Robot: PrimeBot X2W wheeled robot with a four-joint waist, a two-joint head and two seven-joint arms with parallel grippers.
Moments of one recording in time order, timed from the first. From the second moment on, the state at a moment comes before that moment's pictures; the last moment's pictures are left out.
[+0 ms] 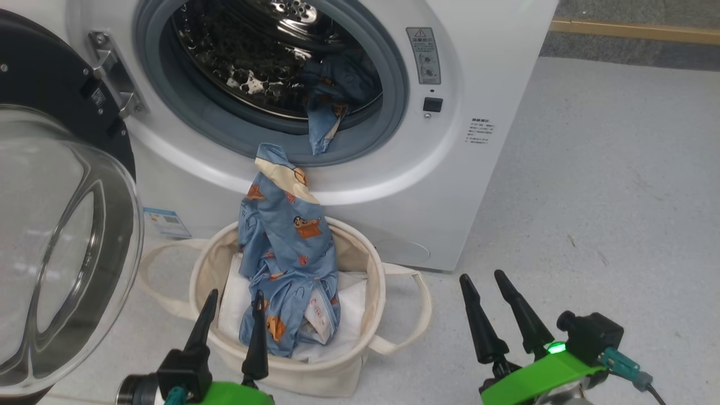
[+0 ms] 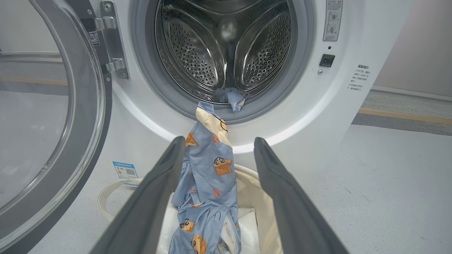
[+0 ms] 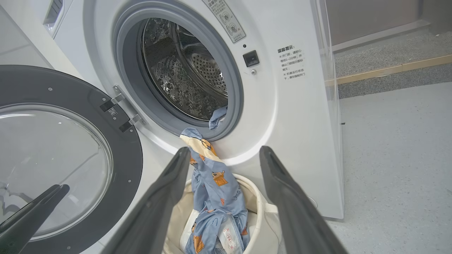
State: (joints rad) left arm -0.07 0.05 -0.19 0.24 -0.14 0.12 -0.25; right arm -0.07 -0.05 0.29 0.19 0.45 0.13 -0.25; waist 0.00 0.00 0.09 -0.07
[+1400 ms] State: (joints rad) left arm -0.59 0.04 -0.17 0.63 -0.12 0.16 -0.25; right arm -0.25 -0.05 0.27 0.12 0.47 0.13 -0.25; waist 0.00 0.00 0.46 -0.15
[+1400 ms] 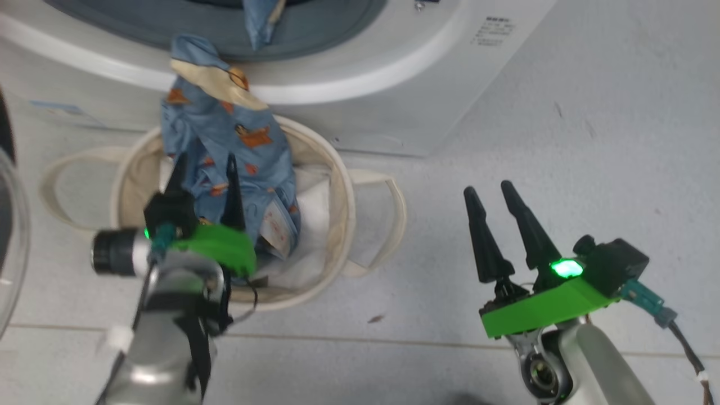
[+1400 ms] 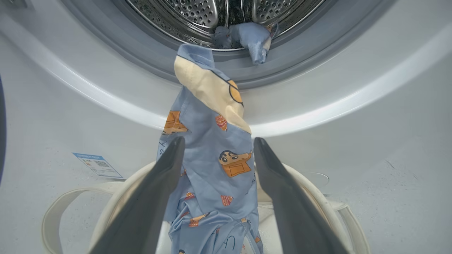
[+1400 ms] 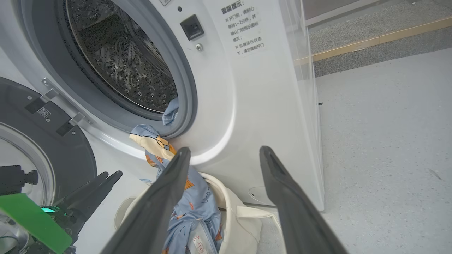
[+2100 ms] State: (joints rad) left arm -1.11 0.04 -0.04 1.06 -0.31 0.11 -0.25; right arm -0.34 -0.05 0.26 0.09 0.50 0.13 -0.25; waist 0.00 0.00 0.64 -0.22
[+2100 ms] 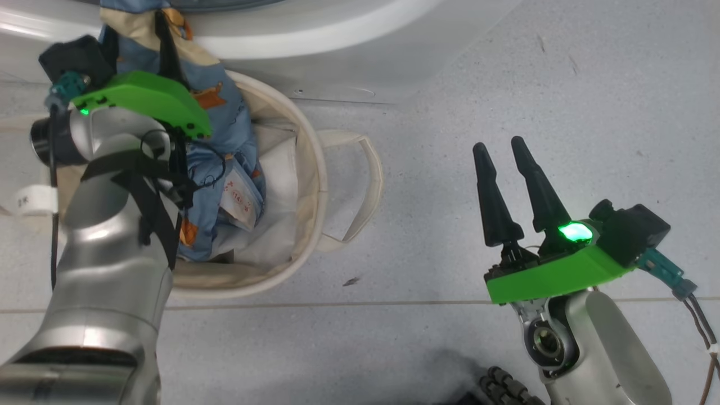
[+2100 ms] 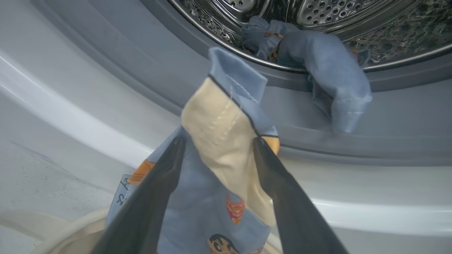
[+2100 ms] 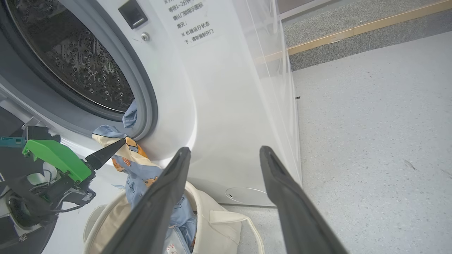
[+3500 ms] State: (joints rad) left arm -0.82 0.06 -0.25 1.24 -0.15 0.07 -0.16; right arm -0.32 -0.05 0.29 0.10 0.48 0.13 -0.25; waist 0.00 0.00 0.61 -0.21
